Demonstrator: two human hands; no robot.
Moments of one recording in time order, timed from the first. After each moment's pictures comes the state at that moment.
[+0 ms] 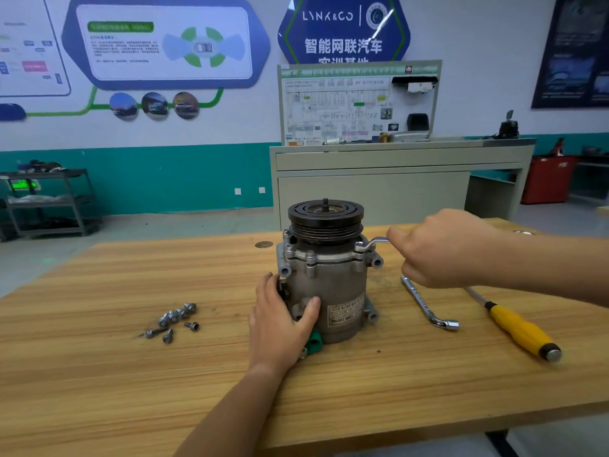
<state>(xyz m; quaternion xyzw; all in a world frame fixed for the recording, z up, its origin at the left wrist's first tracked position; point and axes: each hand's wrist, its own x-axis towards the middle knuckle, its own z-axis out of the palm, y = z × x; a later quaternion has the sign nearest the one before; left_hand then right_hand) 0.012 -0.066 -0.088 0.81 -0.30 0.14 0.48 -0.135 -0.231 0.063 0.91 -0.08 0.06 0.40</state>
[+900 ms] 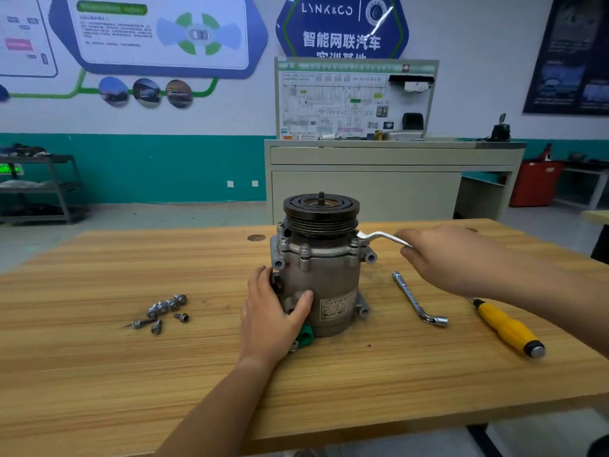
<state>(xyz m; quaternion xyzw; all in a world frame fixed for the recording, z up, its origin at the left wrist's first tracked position) 0.011 -0.065 -0.090 0.81 -0.31 0.13 0.48 -0.148 -0.222 0.050 0.97 -0.18 0.13 0.11</state>
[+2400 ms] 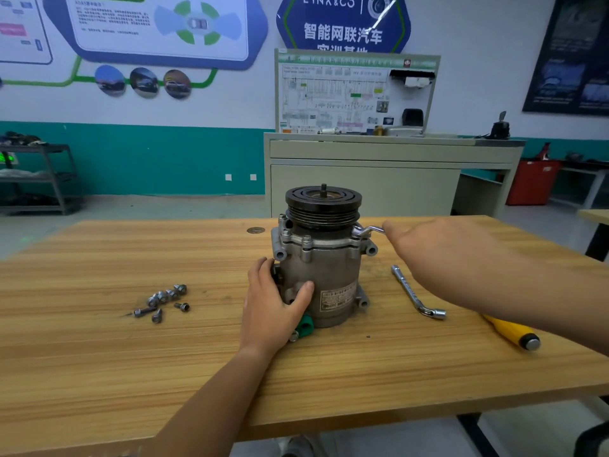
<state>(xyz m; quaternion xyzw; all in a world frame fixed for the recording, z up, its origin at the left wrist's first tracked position) 0.016 -0.067 -0.093 0.79 -0.31 0.12 0.52 -0.157 -0.177 0.061 0.93 -0.18 0.08 0.30</state>
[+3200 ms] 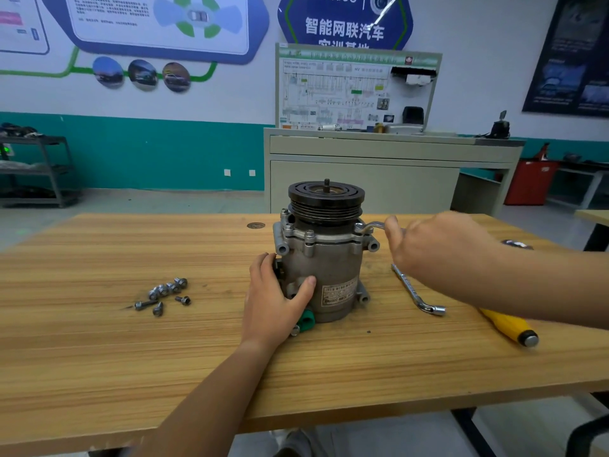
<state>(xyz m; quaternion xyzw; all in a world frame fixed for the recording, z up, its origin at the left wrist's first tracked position) 0.015 -0.067 -0.093 0.78 -0.31 0.11 0.53 -0.155 -0.172 0.064 0.85 -0.11 -0.05 0.52</state>
